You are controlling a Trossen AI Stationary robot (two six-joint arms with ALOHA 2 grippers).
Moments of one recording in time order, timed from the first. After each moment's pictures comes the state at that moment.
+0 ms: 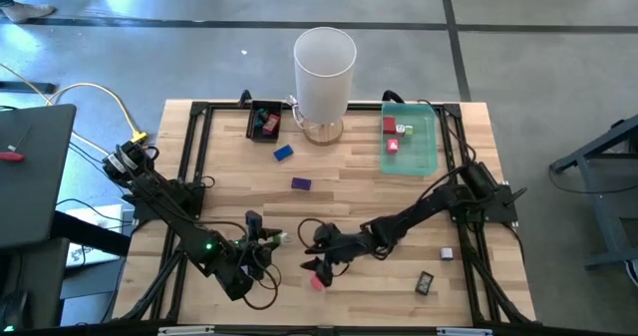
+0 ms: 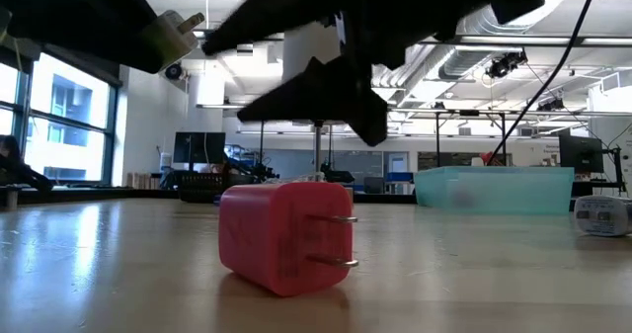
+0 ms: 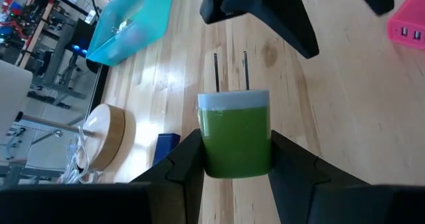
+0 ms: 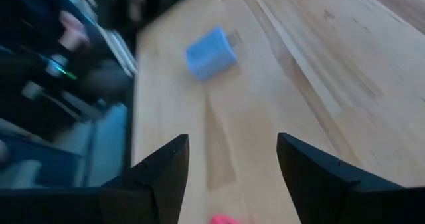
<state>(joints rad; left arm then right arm) -0.79 1.54 0.98 -0.49 -0.97 -0.27 0.41 1.99 1.16 0.34 0.18 0.81</state>
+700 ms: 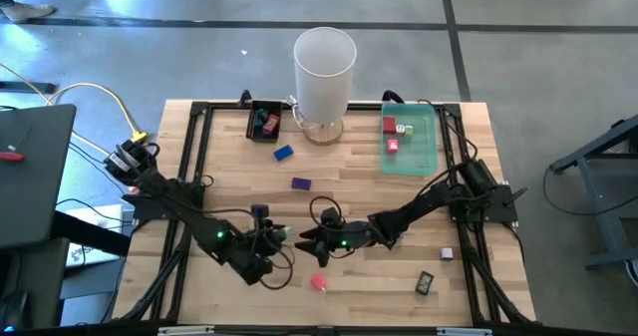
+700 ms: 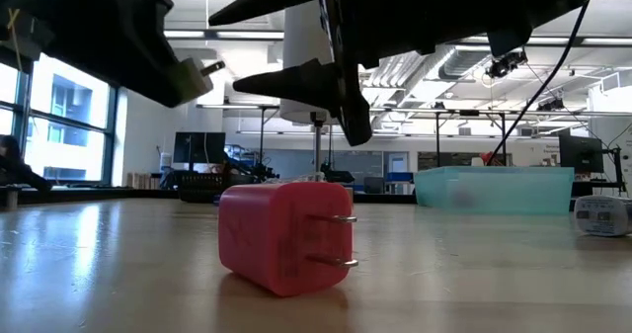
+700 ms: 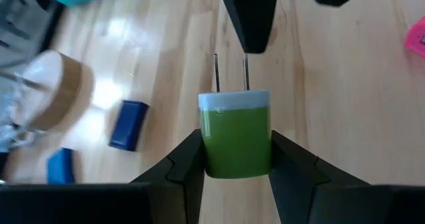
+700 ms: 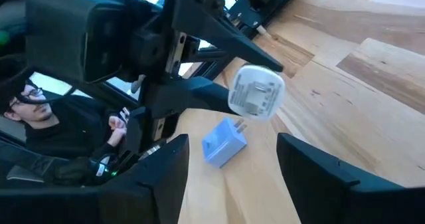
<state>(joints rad) -0.67 1.54 0.98 -0.50 -0.77 -0.42 0.36 1.99 1.03 0.74 0.32 0.94</state>
